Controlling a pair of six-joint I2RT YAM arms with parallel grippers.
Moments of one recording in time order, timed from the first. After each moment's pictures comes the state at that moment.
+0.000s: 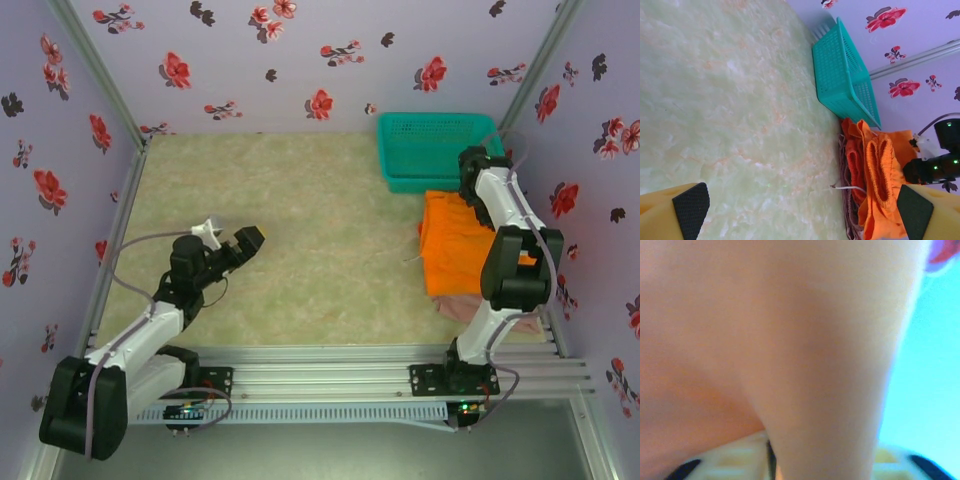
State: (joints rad) left arm -0.30 0.97 0.33 0.35 0.41 -0.96; right arm -0.07 1.81 1.49 -1.21 0.87 -0.06
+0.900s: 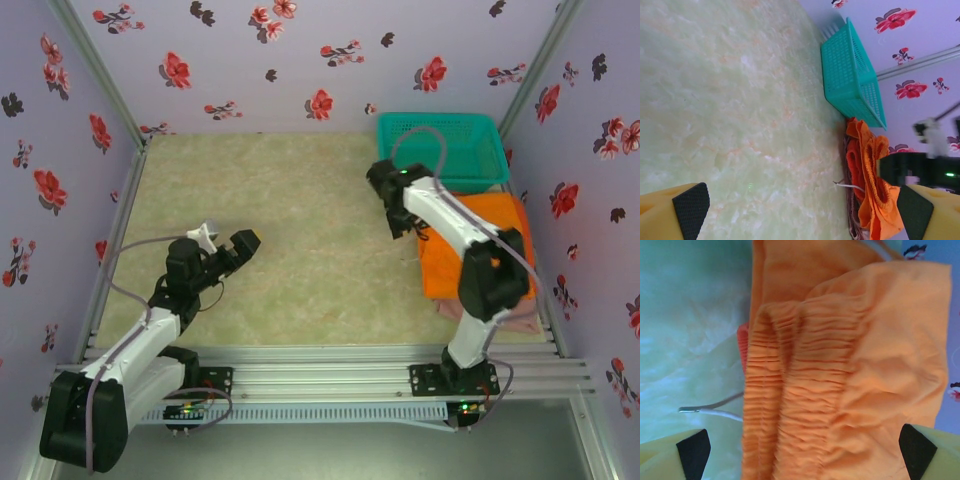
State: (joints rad) left arm -0.27 0.91 0.32 0.25 0.42 -0.96; right arm 0.47 1.83 1.48 -1.27 0.64 0.36
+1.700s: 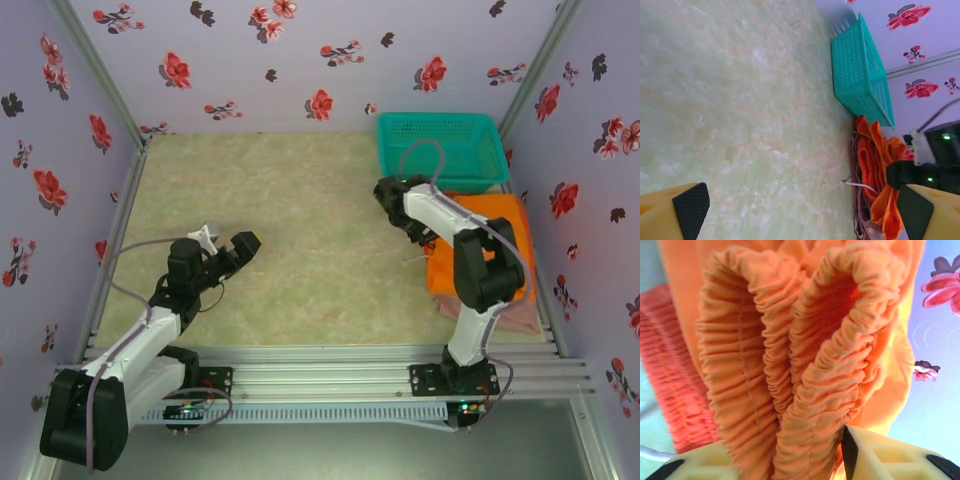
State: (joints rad) left arm -0.27 0.92 0.32 0.23 0.41 -0.96; right arm 0.38 1.80 1.36 -1.24 0.77 0.37
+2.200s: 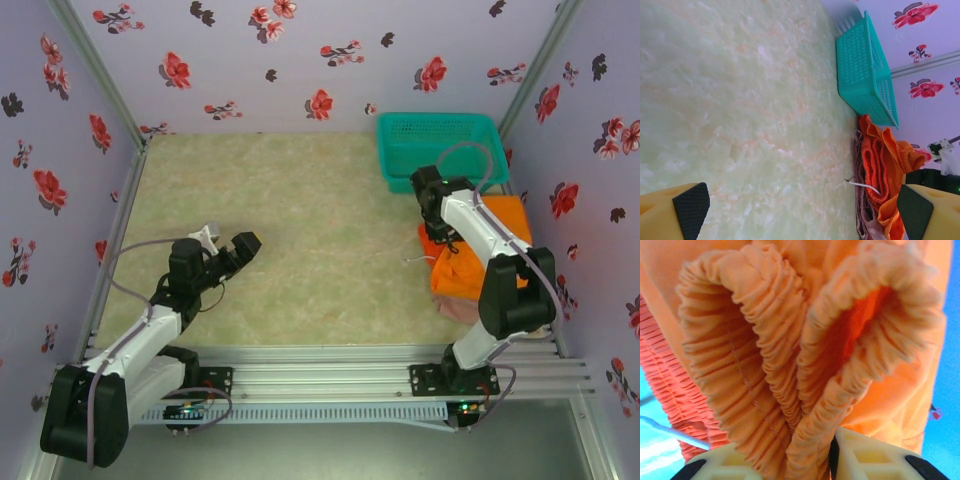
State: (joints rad) left arm -0.27 0.94 0.32 0.23 0.41 -0.96; right arm 0.24 1.62 1.26 -1.13 0.53 0.27
